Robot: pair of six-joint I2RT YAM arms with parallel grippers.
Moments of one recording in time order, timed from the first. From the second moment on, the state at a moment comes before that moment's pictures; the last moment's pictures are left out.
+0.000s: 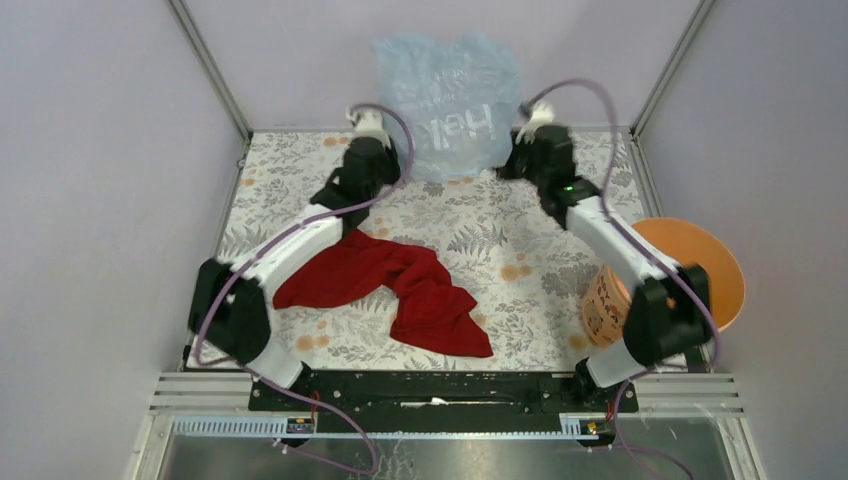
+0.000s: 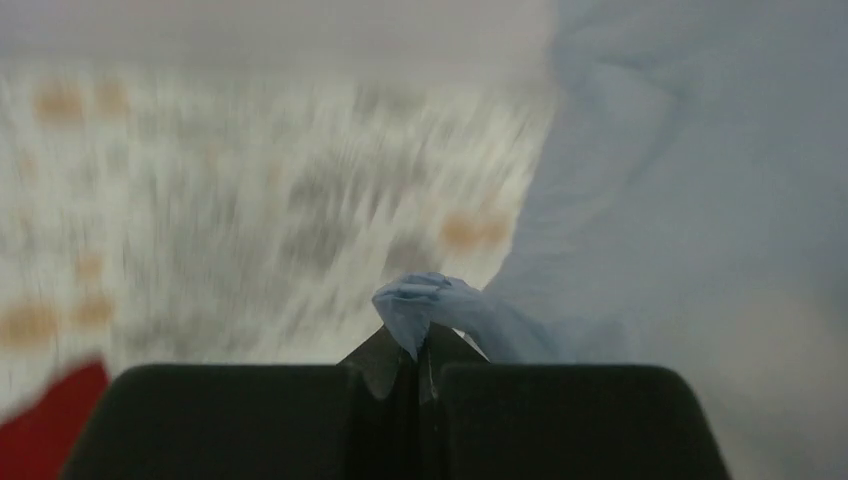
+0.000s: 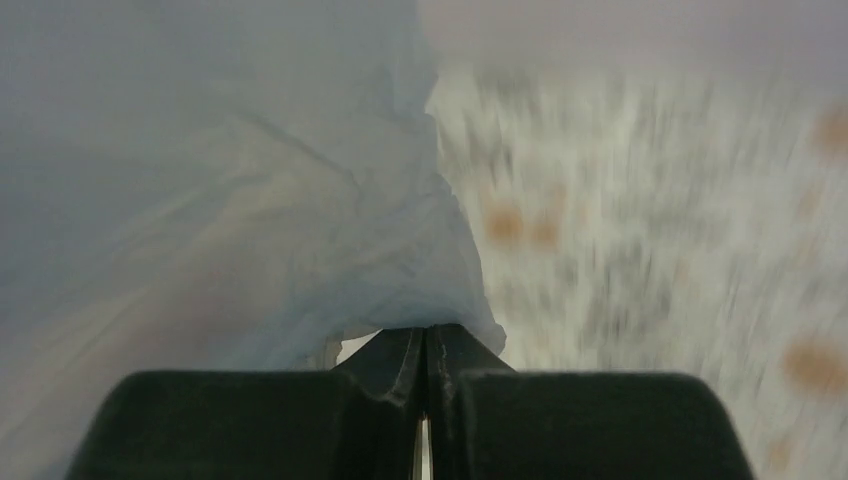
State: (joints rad) left arm -0.52 1.46 1.29 0.09 -0.26 -0.35; right arm 0.34 1.42 1.31 0.03 -0.14 0.29
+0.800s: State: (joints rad) left arm -0.60 1.11 1.58 0.27 0.10 -0.36; right arm 0.34 1.02 1.65 0.06 -0.29 0.25
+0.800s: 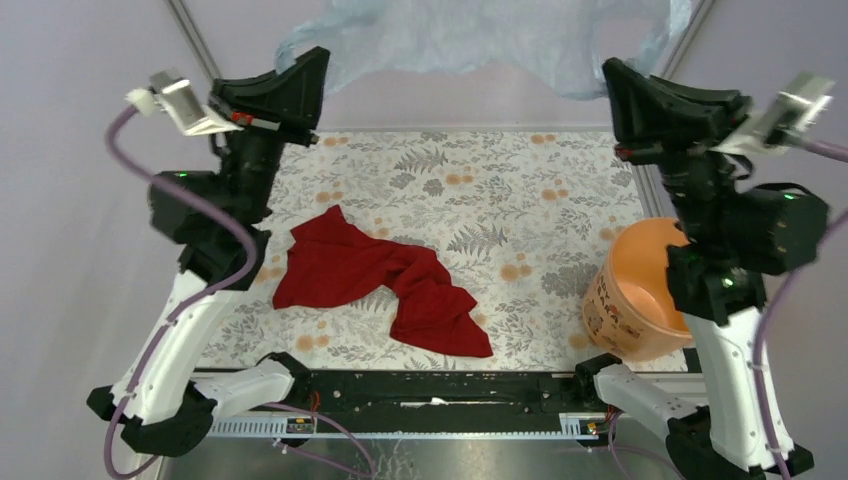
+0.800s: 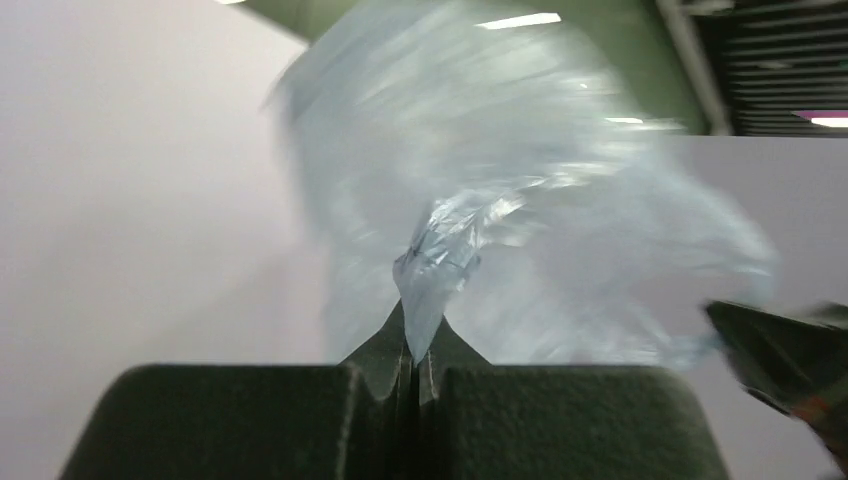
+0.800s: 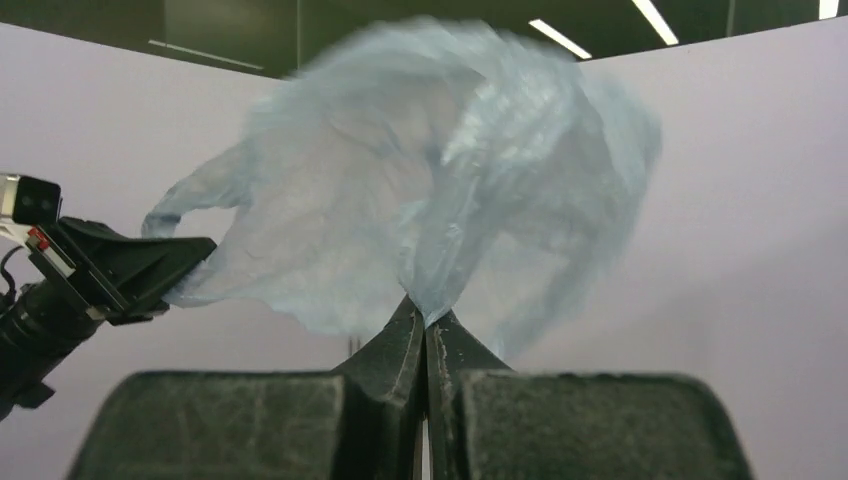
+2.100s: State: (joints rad) left arm -0.42 1.21 1.23 0.29 0.04 -0.54; right arm 0.35 1.20 1.35 0.11 -0.28 0.25
